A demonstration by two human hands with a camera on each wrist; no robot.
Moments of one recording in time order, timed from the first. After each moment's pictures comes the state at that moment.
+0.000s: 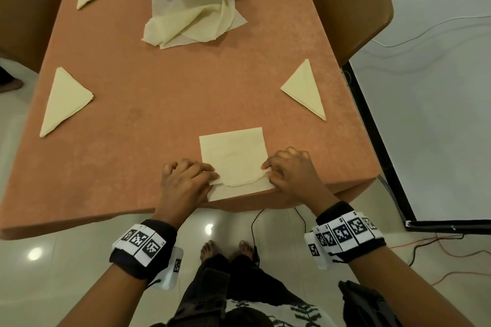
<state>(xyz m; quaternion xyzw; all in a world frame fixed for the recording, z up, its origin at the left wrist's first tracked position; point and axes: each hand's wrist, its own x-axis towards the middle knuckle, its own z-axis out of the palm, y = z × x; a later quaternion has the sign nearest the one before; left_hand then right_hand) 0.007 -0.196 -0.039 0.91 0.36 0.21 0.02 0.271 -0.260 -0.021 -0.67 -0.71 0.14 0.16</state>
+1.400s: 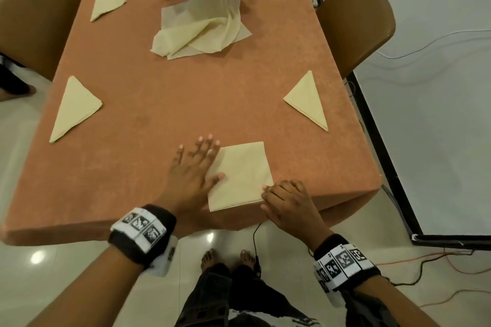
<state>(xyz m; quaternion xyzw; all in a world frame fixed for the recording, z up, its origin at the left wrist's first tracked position) 0.021 -0.166 -0.029 0.90 0.43 -0.03 0.13 0.257 -0.301 -0.058 -0.59 -0.80 -0.04 0.13</state>
